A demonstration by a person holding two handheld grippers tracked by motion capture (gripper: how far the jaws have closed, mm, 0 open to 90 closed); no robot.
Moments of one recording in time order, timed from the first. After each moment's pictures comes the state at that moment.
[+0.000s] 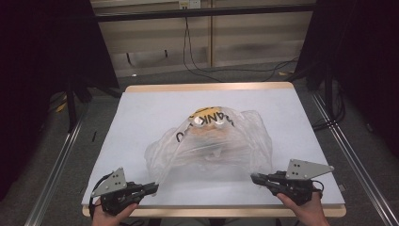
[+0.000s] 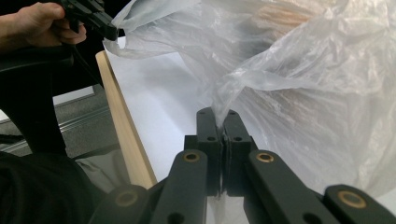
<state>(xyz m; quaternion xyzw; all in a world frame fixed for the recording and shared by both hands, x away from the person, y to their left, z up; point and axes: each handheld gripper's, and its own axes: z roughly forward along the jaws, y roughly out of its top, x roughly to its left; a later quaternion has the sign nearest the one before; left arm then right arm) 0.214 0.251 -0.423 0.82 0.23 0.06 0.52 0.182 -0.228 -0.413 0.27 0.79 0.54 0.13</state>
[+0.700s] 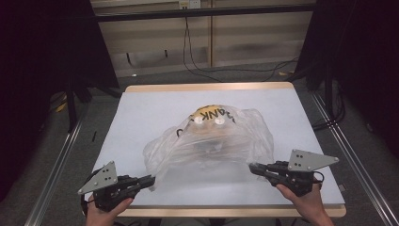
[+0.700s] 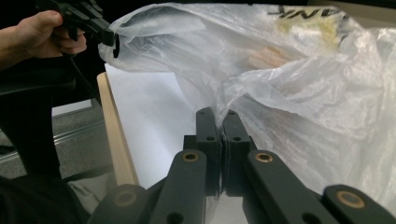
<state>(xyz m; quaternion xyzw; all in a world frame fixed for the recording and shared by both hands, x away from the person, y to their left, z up) 0.212 0.253 -0.392 0.80 0.20 0.09 0.55 0.192 -0.224 -0.387 0.24 0.78 0.56 0.15</state>
